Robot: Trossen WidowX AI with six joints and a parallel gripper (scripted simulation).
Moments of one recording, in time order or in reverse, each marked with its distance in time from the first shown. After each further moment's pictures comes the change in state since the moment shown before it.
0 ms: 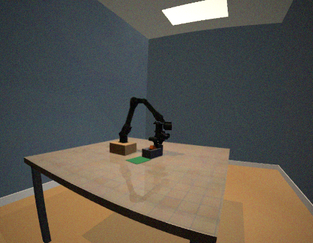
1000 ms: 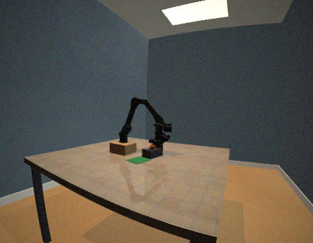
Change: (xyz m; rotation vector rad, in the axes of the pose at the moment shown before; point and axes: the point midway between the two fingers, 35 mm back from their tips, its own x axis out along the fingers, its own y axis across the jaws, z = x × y) arm 0.017 0.000 0.000 -0.002 -0.005 0.003
